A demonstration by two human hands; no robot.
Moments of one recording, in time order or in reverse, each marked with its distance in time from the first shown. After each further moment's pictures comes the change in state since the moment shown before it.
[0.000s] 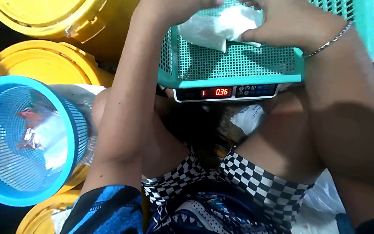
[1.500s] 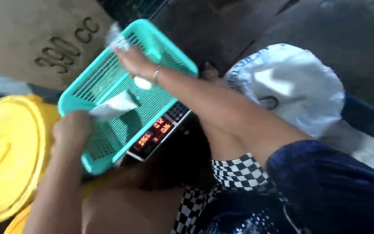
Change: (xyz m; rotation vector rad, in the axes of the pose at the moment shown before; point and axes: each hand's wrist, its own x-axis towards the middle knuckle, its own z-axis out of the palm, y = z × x) left_hand 0.018 0.004 0.008 0.725 -0.137 -0.017; right_hand 0.009 0.021 -0.019 1.068 0.556 0.164
